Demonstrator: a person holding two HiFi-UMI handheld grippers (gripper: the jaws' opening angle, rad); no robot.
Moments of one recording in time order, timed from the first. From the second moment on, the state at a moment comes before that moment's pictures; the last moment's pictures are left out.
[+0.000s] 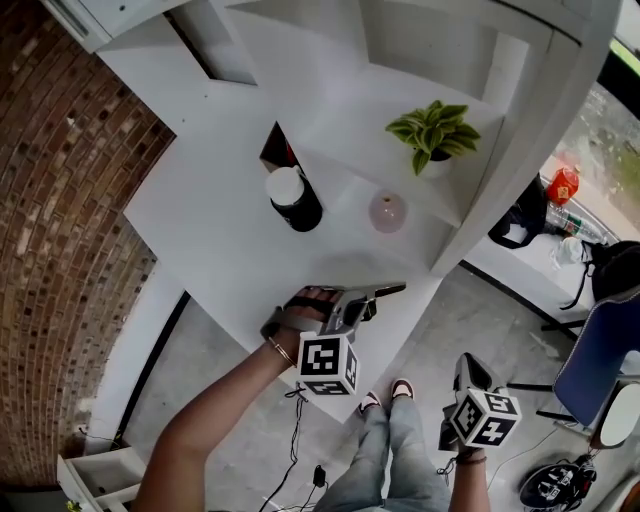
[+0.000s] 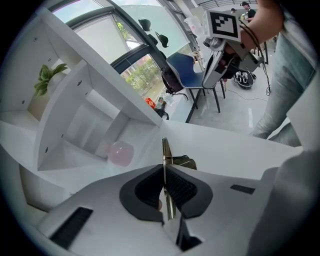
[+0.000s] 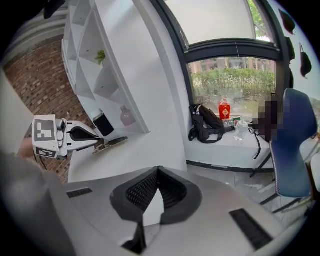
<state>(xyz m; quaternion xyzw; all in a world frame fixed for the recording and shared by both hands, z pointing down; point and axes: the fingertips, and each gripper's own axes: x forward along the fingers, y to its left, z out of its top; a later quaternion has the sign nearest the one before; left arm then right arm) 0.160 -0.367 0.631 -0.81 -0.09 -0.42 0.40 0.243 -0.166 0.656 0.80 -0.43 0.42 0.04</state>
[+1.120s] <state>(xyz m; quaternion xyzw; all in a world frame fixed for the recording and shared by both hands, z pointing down) 0.063 -0.400 0.485 -0.91 0.21 -0.32 0.15 0.233 -0.267 0.488 0.74 -0.61 0.25 0.14</state>
